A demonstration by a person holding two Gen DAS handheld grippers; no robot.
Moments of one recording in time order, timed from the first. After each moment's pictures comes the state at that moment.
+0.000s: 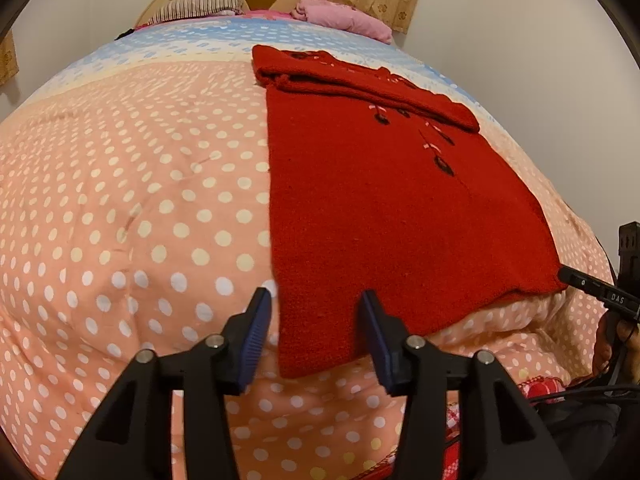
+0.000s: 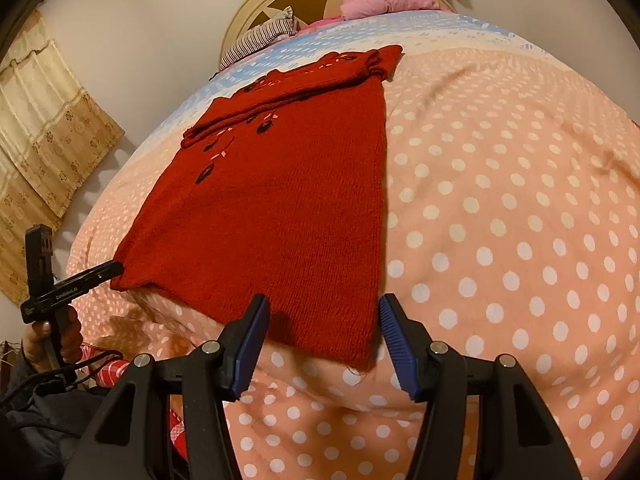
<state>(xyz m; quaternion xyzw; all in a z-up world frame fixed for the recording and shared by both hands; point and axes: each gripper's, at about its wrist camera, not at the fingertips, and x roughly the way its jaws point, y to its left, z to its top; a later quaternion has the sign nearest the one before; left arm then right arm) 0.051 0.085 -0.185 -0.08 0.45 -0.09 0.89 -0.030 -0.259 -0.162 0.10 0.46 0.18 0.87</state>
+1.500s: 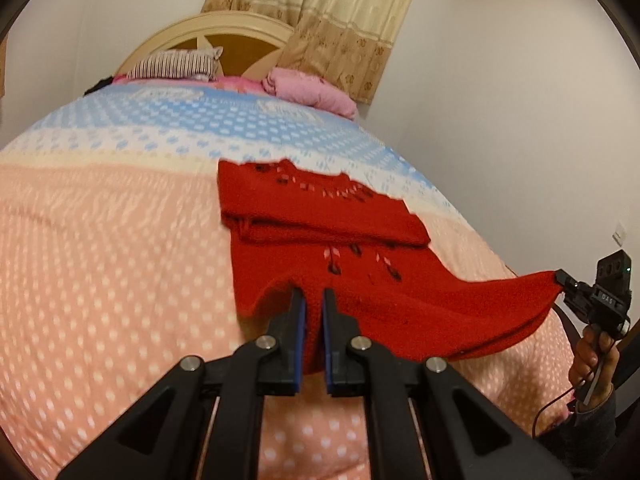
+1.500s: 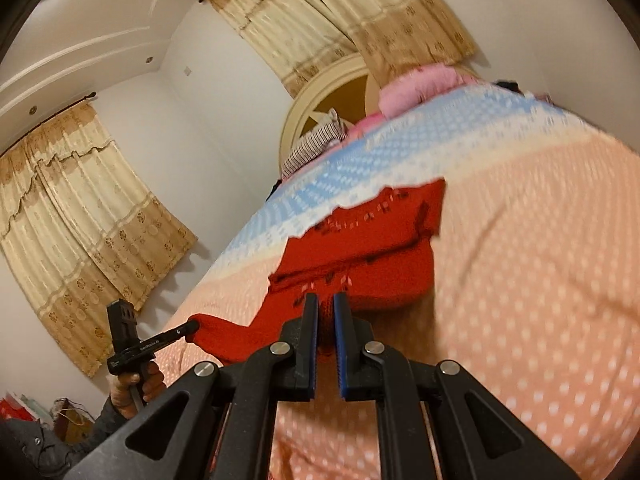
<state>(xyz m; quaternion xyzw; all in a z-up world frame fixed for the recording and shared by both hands) 0.108 0.105 -0.084 -0.13 0.33 -0.15 0.92 -0.008 -0.314 -0.038 0.23 0.28 0.25 0.90</state>
